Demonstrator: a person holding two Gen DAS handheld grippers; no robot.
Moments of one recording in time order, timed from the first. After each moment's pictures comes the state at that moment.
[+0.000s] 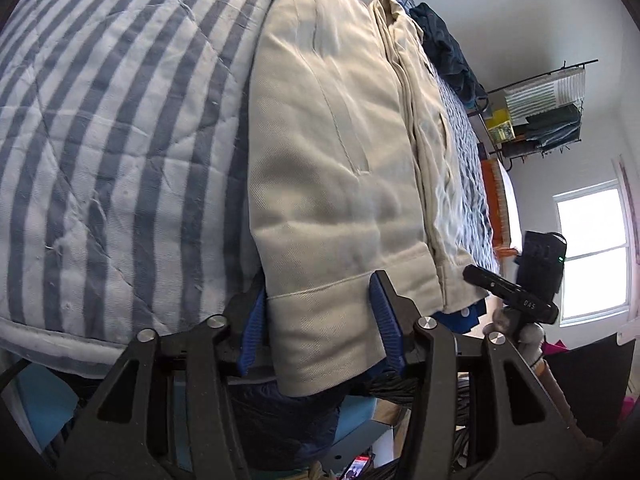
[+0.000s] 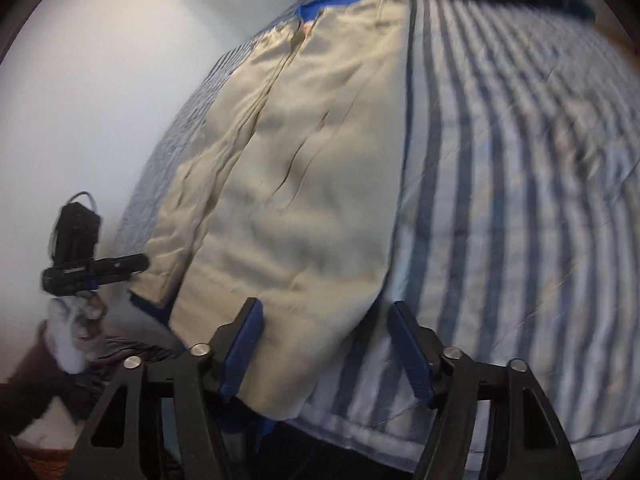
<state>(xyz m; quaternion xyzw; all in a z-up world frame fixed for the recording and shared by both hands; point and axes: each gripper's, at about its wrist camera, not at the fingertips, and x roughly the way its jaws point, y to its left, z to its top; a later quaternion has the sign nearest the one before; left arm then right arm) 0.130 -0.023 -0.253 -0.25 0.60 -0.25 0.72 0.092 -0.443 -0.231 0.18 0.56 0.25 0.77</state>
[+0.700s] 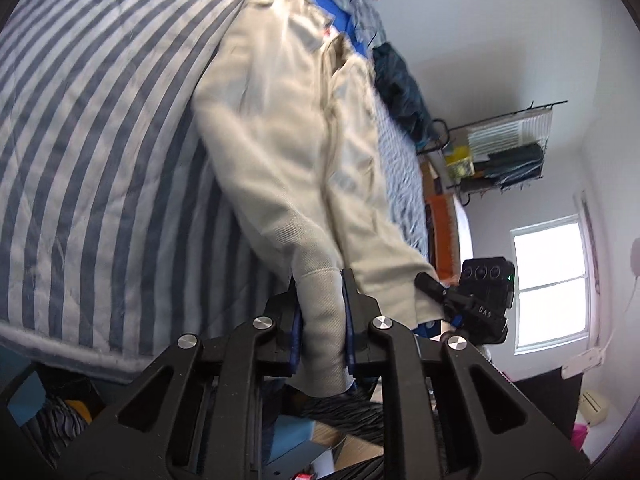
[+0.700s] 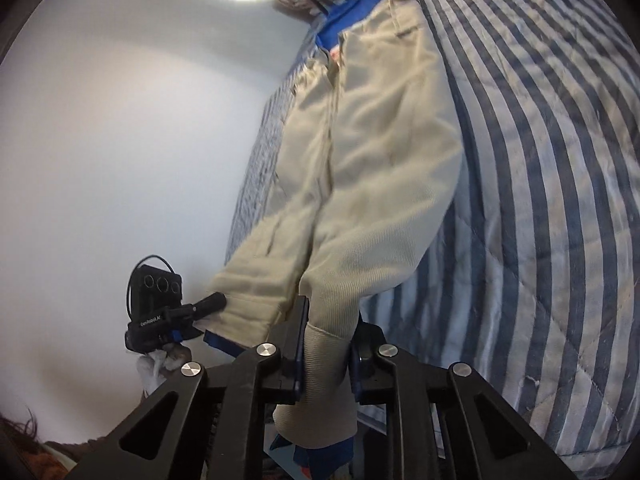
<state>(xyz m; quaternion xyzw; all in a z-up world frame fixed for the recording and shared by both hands) 0.148 -0.033 -0.188 -0.34 0.54 -0.27 0.72 0.123 -0.447 -0.193 0.34 0.50 0.29 0.74</state>
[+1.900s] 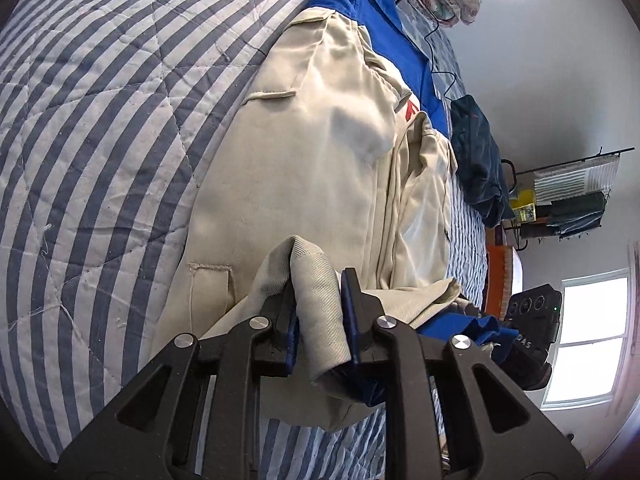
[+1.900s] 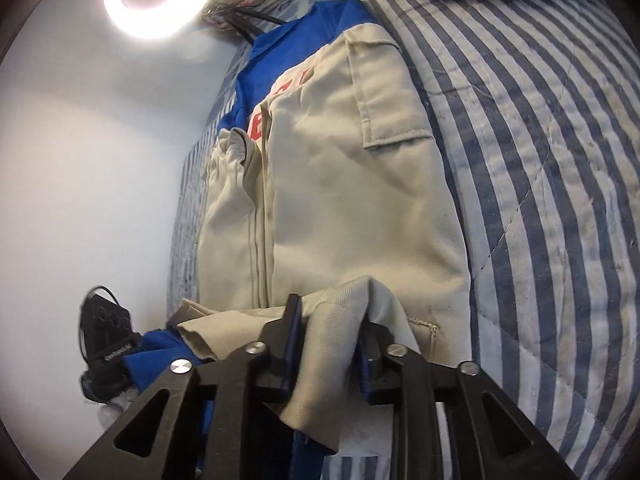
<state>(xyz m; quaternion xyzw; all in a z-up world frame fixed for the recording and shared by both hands) 0.333 -0.061 -0.221 -0.32 0.58 -0.14 0.73 0.314 -0.449 -0.224 0.35 0.55 0.18 0.74</state>
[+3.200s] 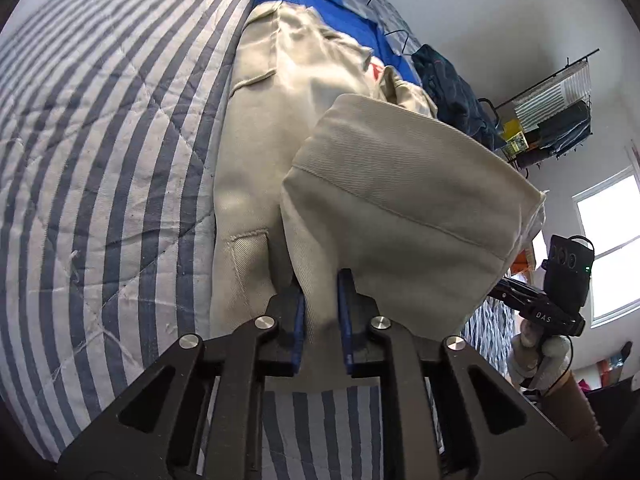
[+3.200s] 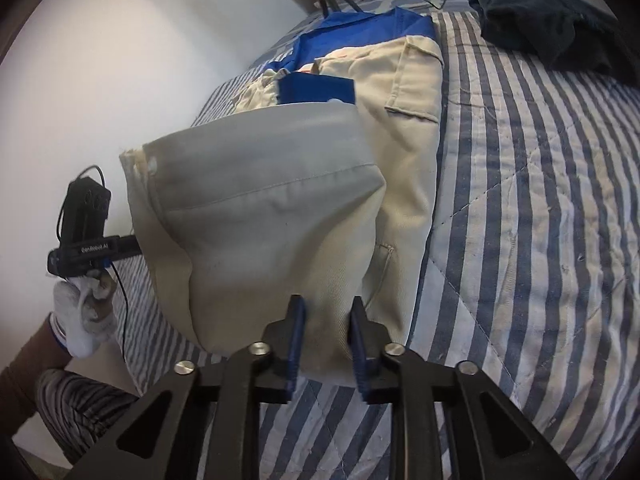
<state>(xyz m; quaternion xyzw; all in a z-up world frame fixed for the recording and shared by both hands) 0.297 -0.058 -0.217 -0.19 0.55 -0.23 0.78 0.246 -0.440 -0.206 0.12 0.53 0.24 0.81</state>
